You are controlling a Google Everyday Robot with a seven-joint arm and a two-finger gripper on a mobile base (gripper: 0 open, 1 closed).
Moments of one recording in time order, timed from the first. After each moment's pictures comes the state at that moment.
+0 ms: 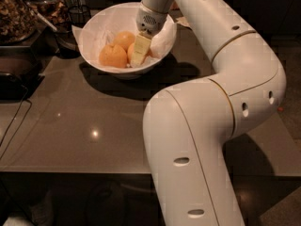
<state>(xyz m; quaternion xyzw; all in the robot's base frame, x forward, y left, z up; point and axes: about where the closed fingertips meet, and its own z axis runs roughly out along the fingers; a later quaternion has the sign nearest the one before) 0.712 0.016 0.875 -0.63 0.76 0.12 0.12</state>
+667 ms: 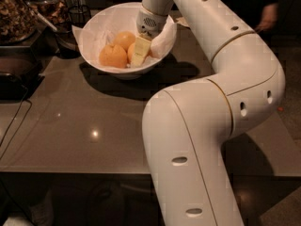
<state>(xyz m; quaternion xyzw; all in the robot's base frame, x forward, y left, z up) 0.711 0.016 0.868 -0.63 0.76 0.13 0.11</state>
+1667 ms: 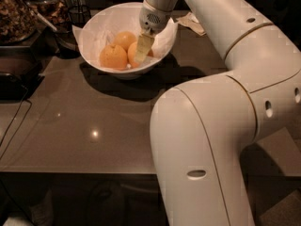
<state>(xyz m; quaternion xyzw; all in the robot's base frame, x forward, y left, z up) 0.704 0.008 0.889 -0.63 0.75 0.11 0.14</state>
